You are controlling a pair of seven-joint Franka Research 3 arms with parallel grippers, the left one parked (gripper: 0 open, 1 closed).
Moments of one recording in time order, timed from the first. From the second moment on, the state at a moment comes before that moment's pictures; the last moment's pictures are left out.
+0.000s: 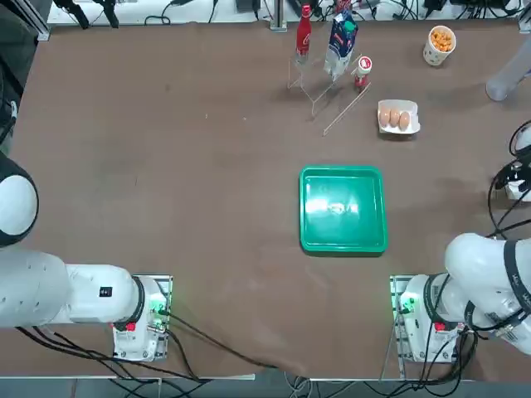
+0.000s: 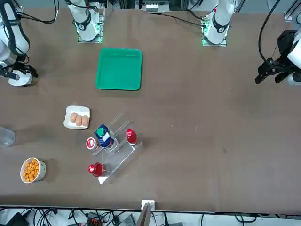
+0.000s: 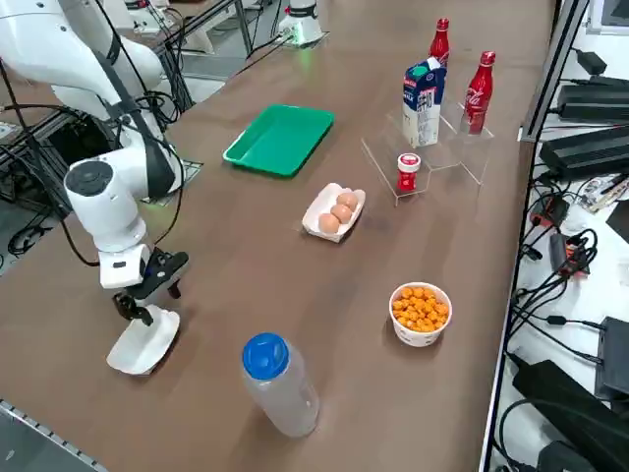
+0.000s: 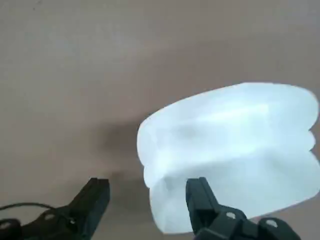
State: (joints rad) arm -0.81 0.24 -0.05 -2.44 -0.24 2.74 -0.49
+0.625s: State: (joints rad) arm -0.81 0.25 -0.04 -2.45 -0.24 2.79 -0.53
